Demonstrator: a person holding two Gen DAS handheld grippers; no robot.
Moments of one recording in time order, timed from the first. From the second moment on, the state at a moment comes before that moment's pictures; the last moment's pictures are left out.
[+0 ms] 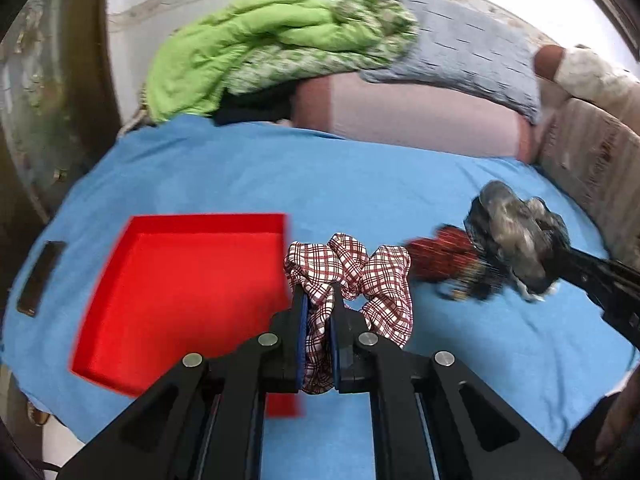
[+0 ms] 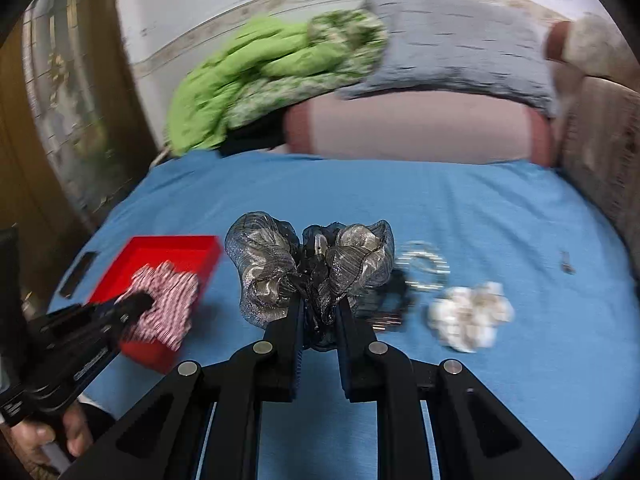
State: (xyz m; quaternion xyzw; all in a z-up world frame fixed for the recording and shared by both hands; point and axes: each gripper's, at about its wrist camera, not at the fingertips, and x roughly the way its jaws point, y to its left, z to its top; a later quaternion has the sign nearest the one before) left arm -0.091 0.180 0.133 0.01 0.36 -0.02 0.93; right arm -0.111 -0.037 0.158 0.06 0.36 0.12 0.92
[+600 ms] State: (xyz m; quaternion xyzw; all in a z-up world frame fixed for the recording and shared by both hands) left arm 0.020 0.333 0.098 0.01 0.40 0.08 0.91; right arm 0.003 0.162 0.115 0.03 0.43 0.23 0.87
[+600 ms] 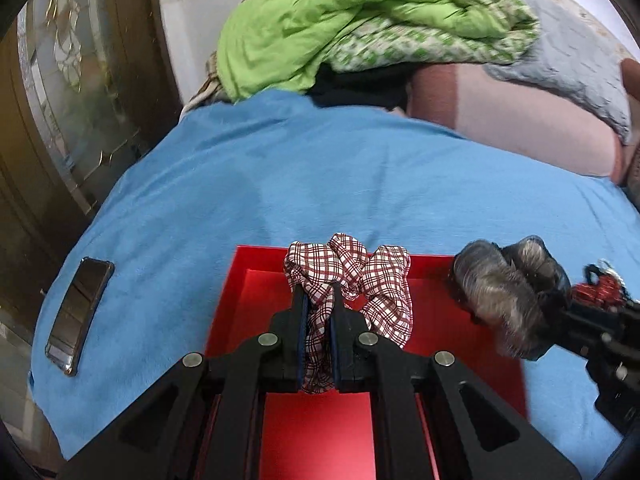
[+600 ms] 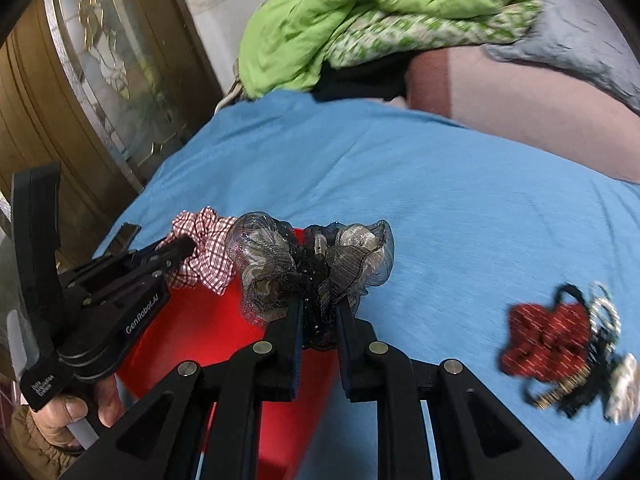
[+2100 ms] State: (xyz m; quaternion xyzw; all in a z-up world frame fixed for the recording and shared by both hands) left arm -0.057 0.317 0.150 -0.04 0.37 0.10 0.92; right arm -0.093 0.173 0.051 -0.01 0.51 0.24 0.82
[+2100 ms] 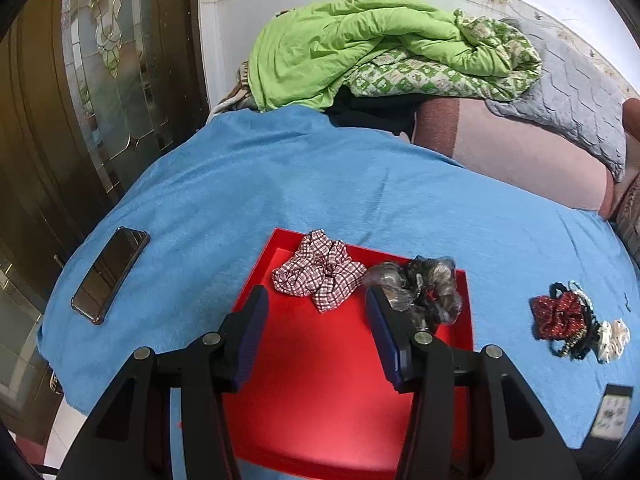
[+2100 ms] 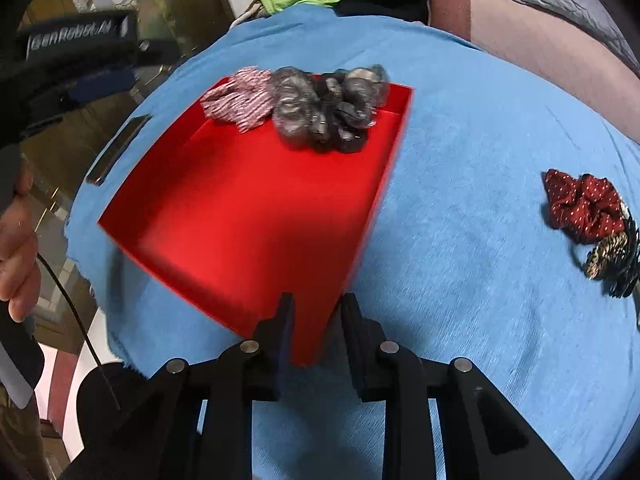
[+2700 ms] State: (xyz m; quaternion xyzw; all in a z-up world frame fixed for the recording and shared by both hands) left arm -0.111 0.219 0.171 -0.02 0.35 0.05 0.94; right arm -0.145 0.088 0.098 -0.01 0.44 0.21 0.88
